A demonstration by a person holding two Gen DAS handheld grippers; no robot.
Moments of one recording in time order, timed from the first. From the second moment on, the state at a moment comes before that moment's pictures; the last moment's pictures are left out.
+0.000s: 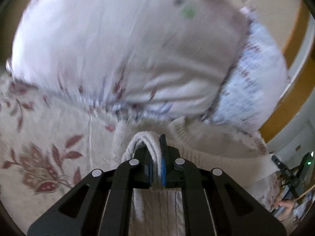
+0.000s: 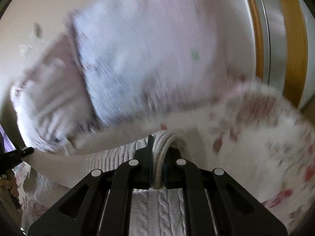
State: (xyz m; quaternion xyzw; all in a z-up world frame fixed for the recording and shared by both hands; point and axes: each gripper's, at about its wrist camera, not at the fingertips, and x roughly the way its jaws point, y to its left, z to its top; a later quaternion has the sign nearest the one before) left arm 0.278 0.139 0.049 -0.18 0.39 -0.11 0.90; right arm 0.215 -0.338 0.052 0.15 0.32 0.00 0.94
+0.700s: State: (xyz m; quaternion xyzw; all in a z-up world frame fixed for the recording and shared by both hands) left arm 0.294 0.168 0.037 -0.32 0.39 -0.13 0.86; right arm 0.259 -0.361 0.055 0.28 0.34 0.03 0.90
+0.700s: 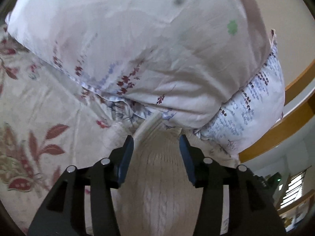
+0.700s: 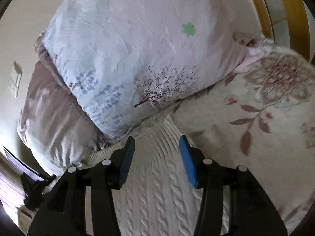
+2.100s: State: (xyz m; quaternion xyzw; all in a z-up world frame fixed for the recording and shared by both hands) left arm 0.221 0.164 0.011 -0.19 0.43 -0.11 0.88; right arm 0.176 -0.360 0.021 0.12 0.42 -0.04 0.90
